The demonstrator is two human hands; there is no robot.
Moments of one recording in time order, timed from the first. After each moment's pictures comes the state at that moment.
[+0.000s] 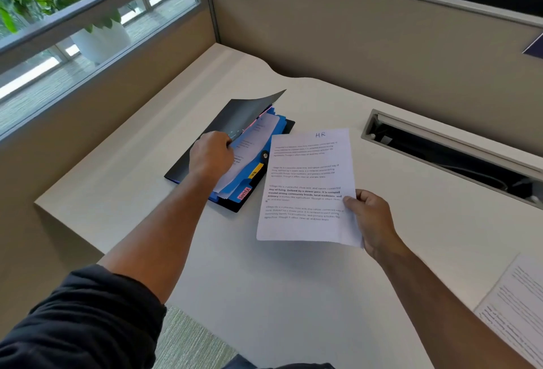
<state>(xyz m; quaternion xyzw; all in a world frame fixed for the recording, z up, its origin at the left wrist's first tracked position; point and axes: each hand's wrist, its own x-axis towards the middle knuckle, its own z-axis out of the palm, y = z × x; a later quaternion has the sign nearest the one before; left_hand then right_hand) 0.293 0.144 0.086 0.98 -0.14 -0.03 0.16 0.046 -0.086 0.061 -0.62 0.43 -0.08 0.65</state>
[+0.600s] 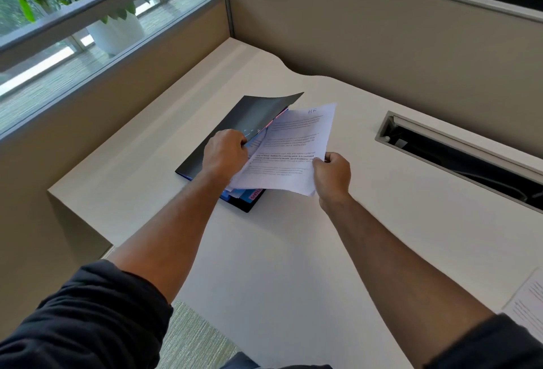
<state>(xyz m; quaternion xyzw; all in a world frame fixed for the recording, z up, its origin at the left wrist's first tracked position) 0.291 0.142 0.089 0.98 -0.15 -0.04 0.16 0.167 -0.035 0.074 -0.69 0.43 -0.12 0.57</state>
